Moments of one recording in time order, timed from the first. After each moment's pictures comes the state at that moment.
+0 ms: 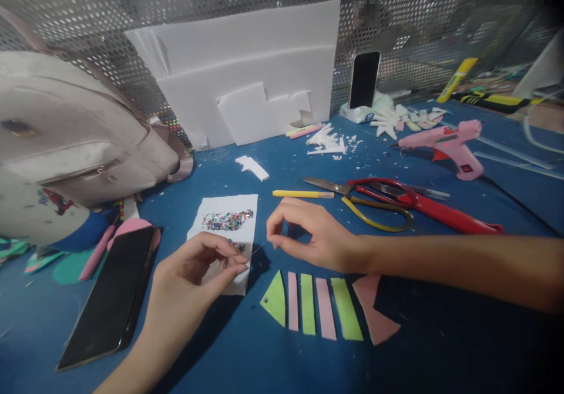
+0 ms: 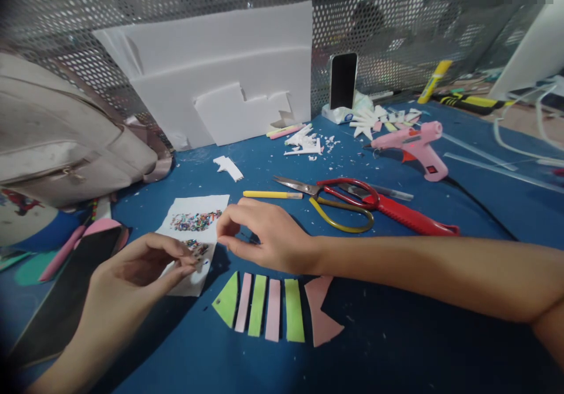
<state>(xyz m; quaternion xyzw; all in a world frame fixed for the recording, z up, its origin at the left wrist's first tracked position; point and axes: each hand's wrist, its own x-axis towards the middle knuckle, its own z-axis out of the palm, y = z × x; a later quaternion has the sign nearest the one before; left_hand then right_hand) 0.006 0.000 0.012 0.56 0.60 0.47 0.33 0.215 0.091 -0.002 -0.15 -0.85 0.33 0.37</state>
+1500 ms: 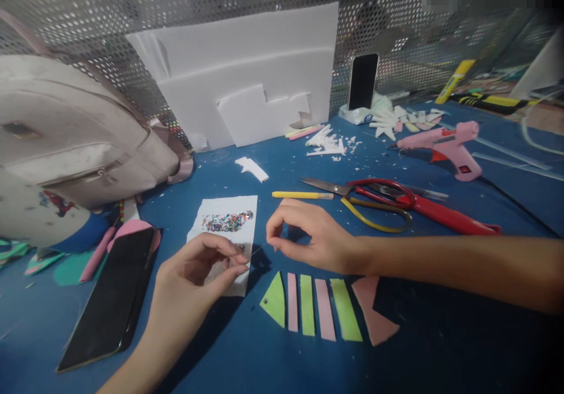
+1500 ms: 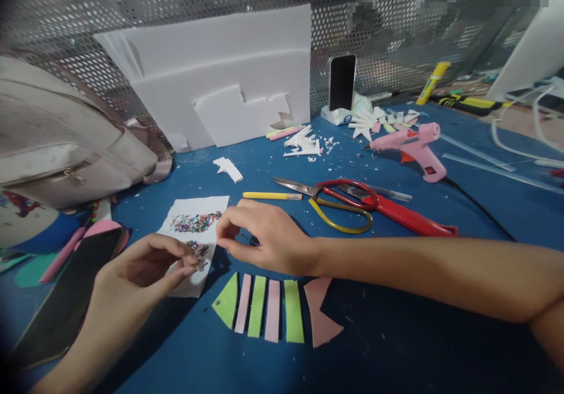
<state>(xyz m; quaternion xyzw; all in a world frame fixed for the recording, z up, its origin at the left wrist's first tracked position) 0.012 -0.002 0.014 0.54 0.60 0.48 0.34 0.215 0.091 0.000 -0.15 -0.86 0.32 0.37</state>
